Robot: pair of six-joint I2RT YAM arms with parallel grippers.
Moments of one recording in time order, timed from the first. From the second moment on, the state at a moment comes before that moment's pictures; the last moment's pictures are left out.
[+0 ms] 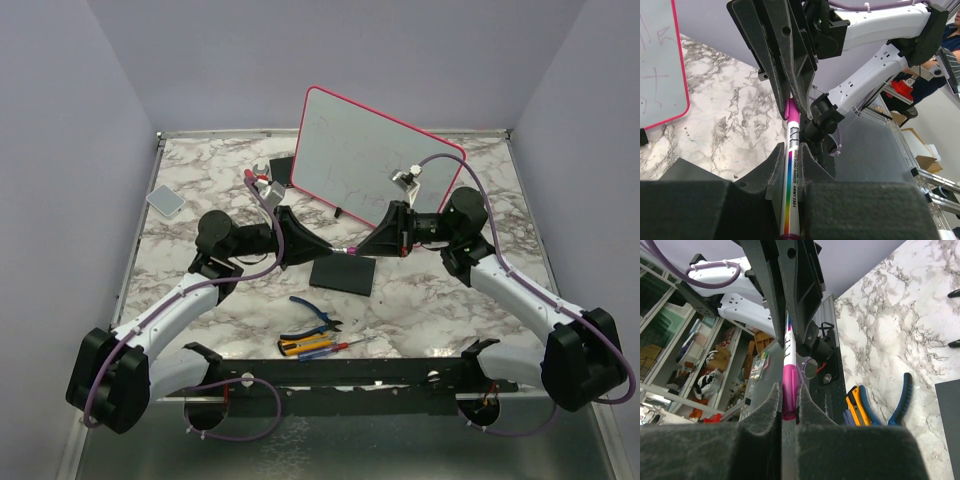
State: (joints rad) left arm -0.48 1.12 0.62 0.77 1.02 -0.71; right arm 0.43 1.21 0.73 0.57 -1.17 0.89
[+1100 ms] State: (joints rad) left arm -0.70 1.08 0.35 0.36 -0.27 -0.41; right arm 0.55 0.94 0.81 -0.18 0.31 0.45
